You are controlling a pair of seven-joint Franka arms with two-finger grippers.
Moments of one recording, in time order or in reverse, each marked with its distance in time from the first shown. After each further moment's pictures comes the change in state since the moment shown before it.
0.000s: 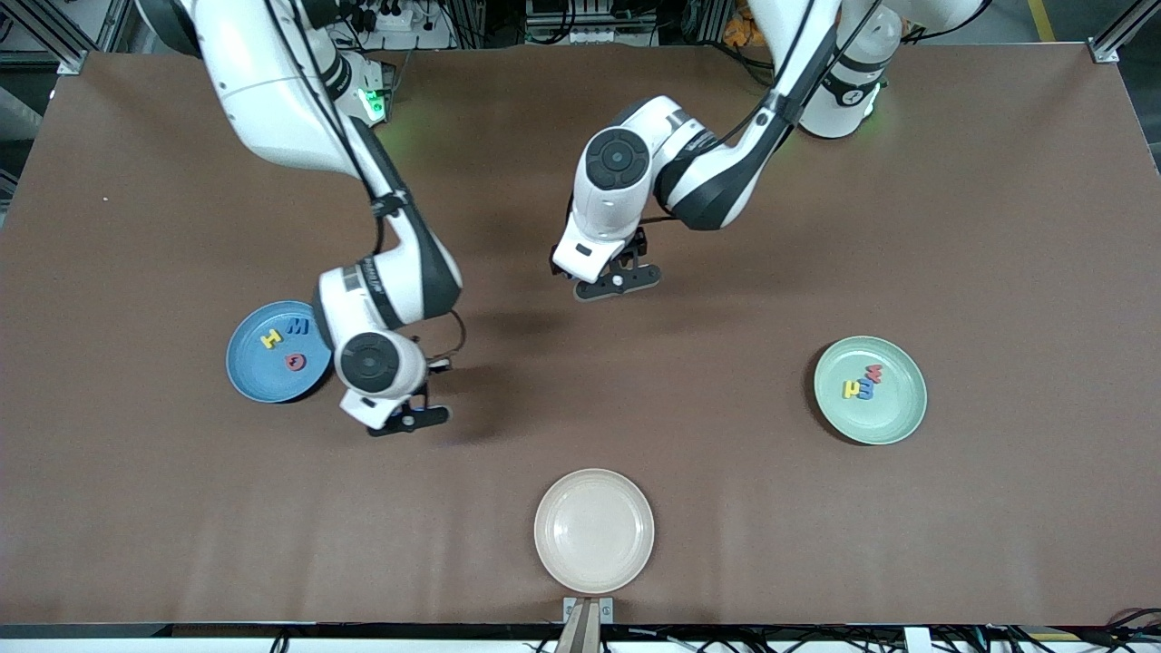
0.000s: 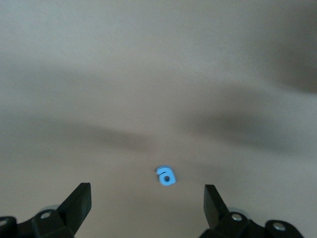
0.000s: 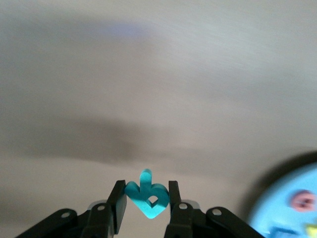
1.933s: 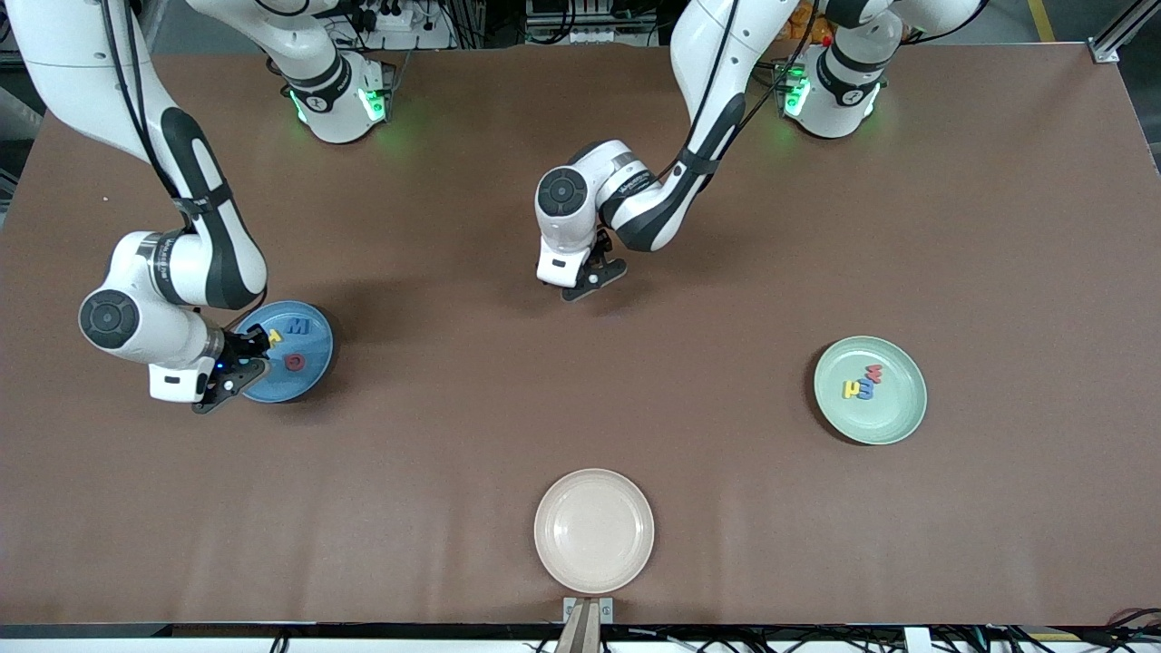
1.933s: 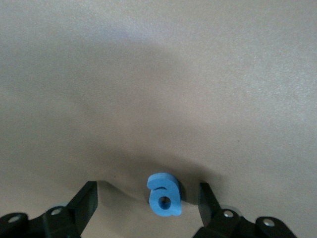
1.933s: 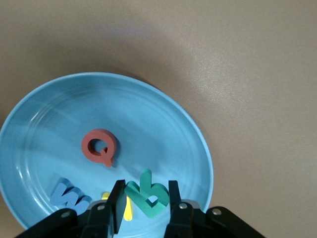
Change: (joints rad) left arm -0.114 0.226 0.007 0.010 0.037 0.127 -0.310; right arm -0.405 -0.183 0.003 -0.427 -0.050 0.405 -0.781
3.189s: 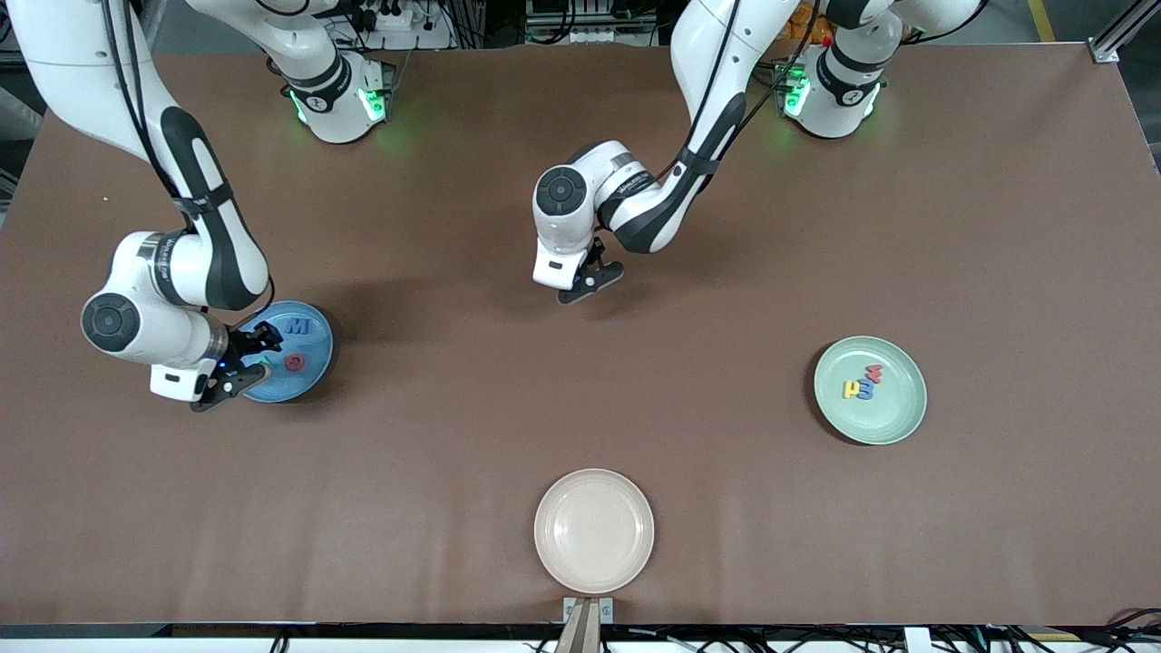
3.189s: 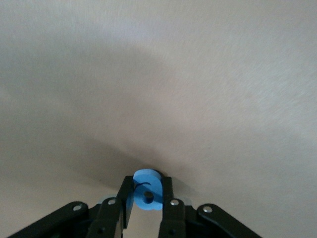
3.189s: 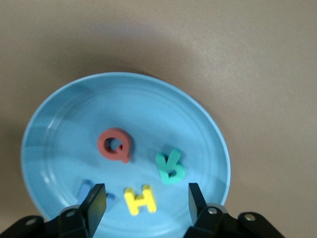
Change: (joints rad) left arm 0.006 -0.008 0.013 0.034 0.004 0.010 -0.002; right arm 0.002 -0.034 0.007 0.012 0.028 -0.105 0.180
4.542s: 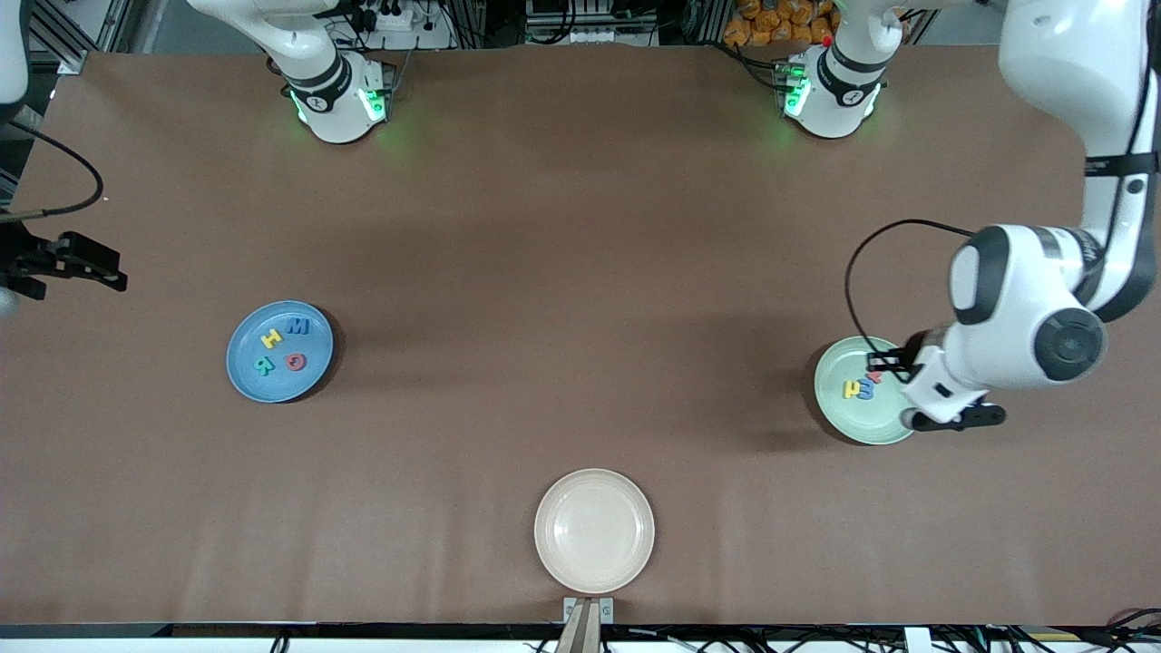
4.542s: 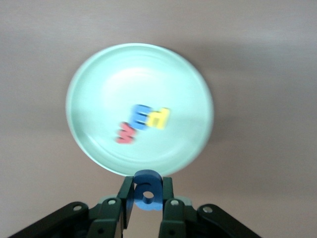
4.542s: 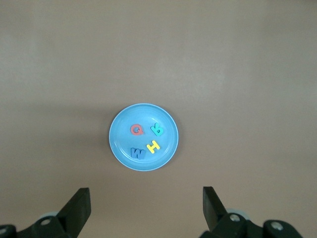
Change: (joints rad) left arm 0.879 -0.243 0.031 -0.023 0.043 -0.409 1.314; right arm -0.012 -0.354 0.000 0.452 -0.001 -0.611 0.357
